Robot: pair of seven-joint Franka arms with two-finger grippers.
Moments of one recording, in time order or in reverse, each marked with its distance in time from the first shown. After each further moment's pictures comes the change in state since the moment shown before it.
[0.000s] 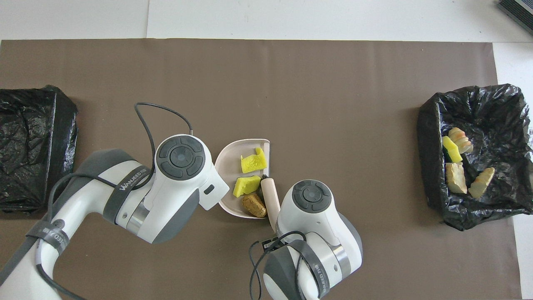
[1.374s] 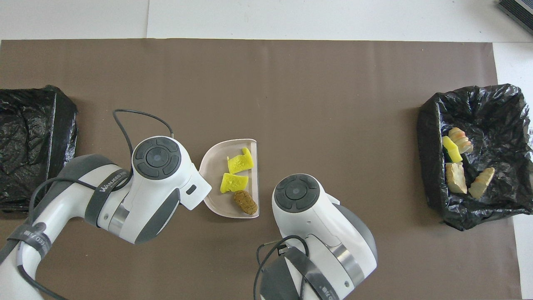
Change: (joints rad) left arm 0.065 -0.037 0.008 -0.090 -0.001 0.036 -0.001; right arm -0.018 -0.081 -0.009 0.170 -0.205 -0.410 0.234
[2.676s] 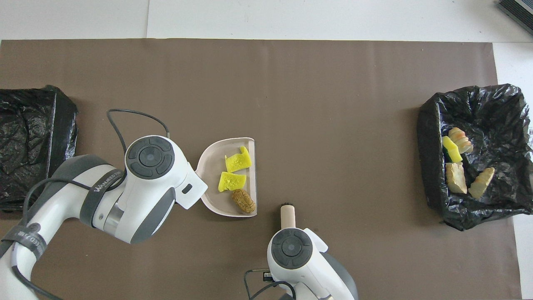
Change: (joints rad) left arm 0.012 -0.006 -0.002 -0.005 -0.008 0.013 0.015; right arm 0.132 -0.062 0.014 -0.308 0.146 0.363 0.174
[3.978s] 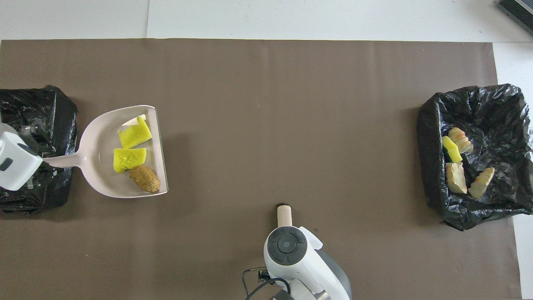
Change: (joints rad) left arm 0.514 -0.147 0.023 0.142 -0.085 -0.220 0.415; right arm 0.009 0.042 0.000 0.013 0.000 0.035 -0.038
